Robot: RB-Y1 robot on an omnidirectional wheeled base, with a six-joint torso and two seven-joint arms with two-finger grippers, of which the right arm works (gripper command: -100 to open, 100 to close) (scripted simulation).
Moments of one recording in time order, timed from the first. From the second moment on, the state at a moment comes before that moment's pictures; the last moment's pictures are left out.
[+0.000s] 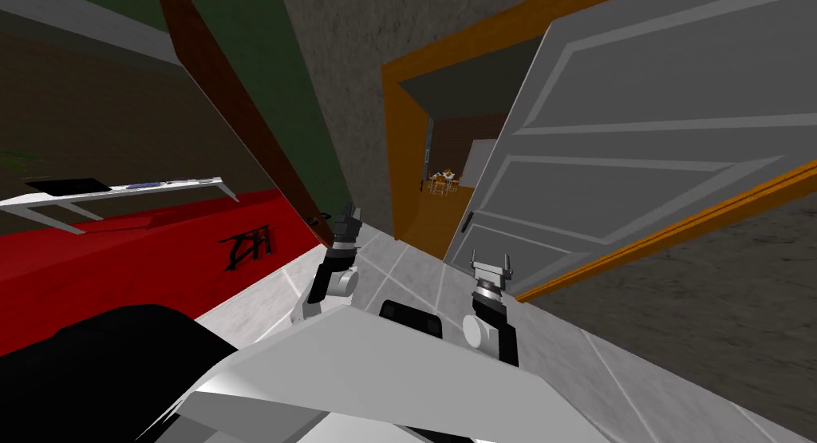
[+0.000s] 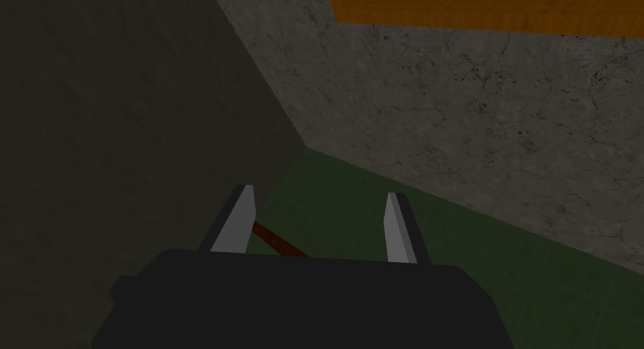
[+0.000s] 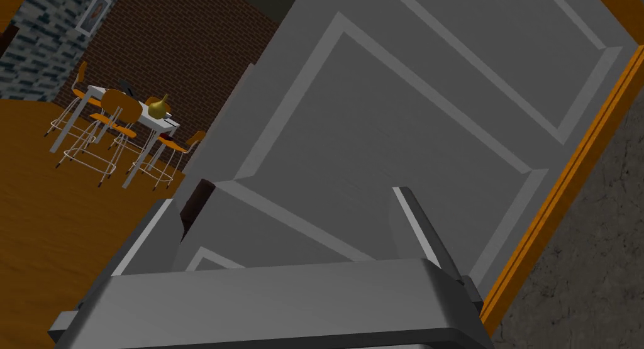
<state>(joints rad) 0.39 -0.10 0.15 -1.77 -0.45 -0.68 -0.47</state>
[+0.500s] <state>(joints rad) 0.36 -0.11 0.17 -1.67 -0.54 -0.73 -0.52</state>
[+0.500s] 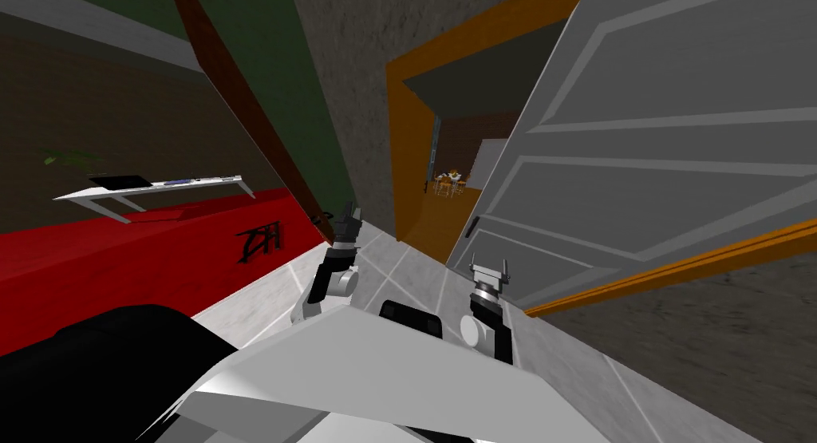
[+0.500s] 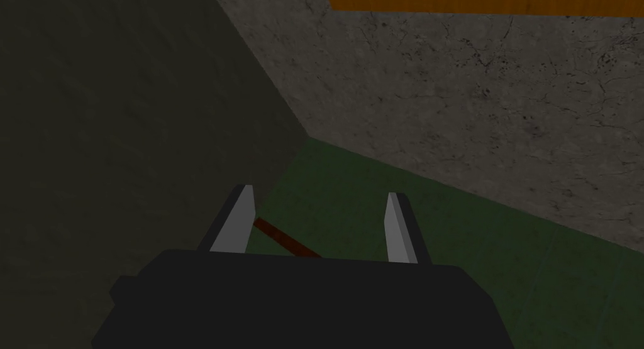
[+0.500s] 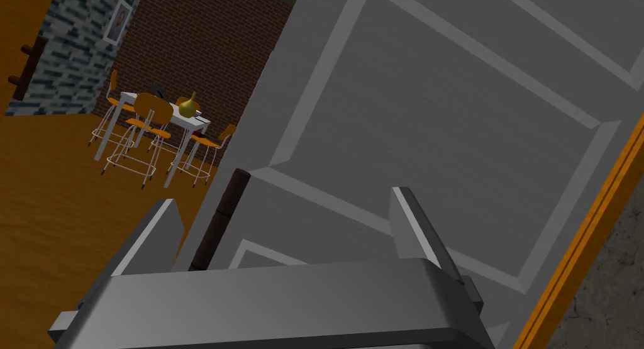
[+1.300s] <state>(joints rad) 0.33 -0.11 0.20 -1.52 -0.69 -0.82 -0.60</state>
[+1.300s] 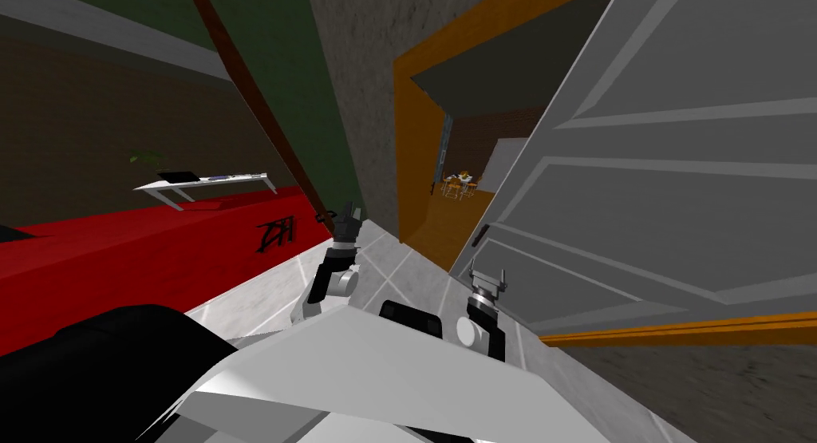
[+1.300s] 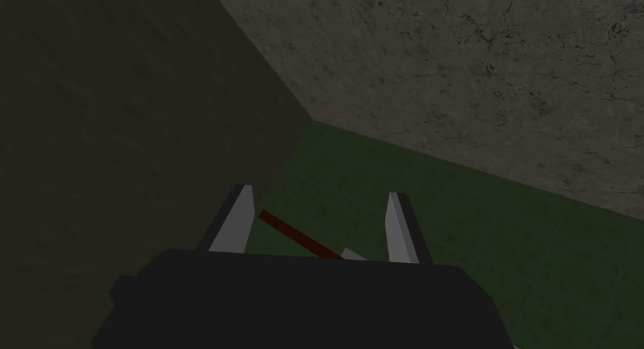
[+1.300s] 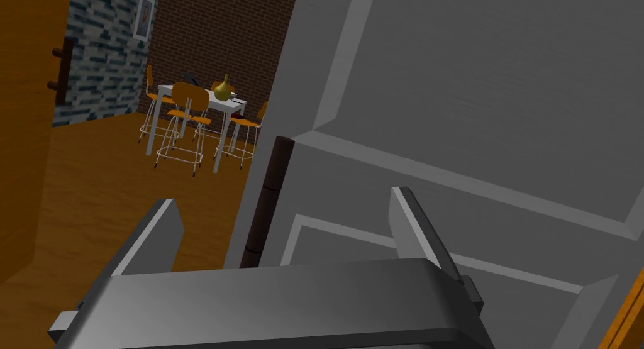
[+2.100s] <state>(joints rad) 0.30 -0.10 0.23 -1.38 -0.82 -0.91 -0.68</state>
